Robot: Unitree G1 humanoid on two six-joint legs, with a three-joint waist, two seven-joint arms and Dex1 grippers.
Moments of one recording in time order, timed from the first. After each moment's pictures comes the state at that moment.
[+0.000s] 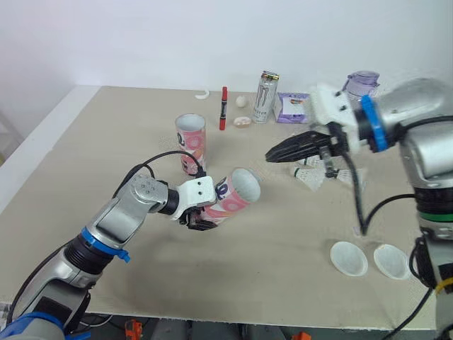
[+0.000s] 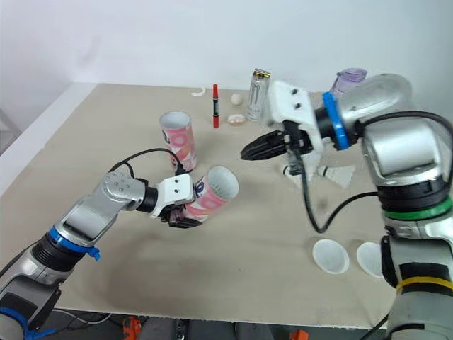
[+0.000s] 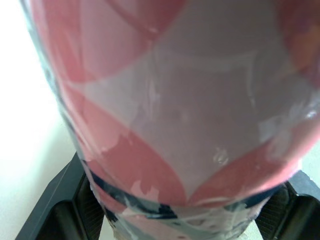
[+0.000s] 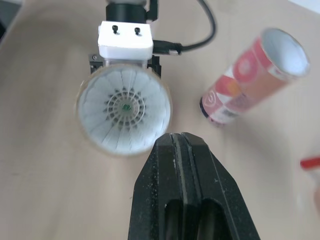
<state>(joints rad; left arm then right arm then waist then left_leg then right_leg) -0.62 0.60 -0.42 -0.10 -0.07 0.54 -1.07 -0.95 -0.93 0.10 -0.11 0.32 0.64 1.49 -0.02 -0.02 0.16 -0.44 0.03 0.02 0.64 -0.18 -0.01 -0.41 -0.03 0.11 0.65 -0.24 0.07</state>
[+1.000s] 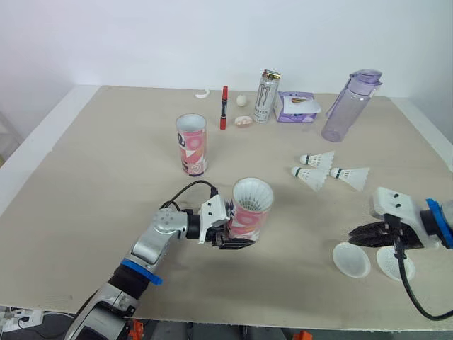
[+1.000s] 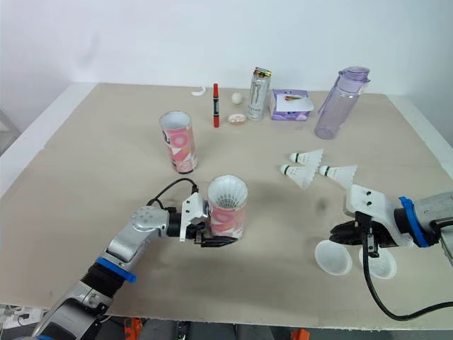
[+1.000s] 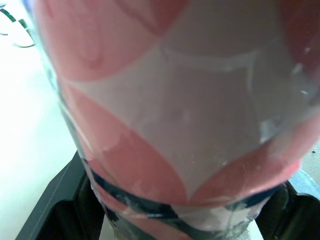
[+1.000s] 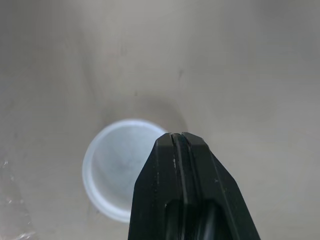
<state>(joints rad) -0.44 0.26 -0.36 0.19 -0.19 0.07 -1.08 -0.07 -1.26 -0.17 -0.12 0.26 0.50 1.42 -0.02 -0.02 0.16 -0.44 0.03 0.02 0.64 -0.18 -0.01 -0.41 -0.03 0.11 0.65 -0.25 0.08</state>
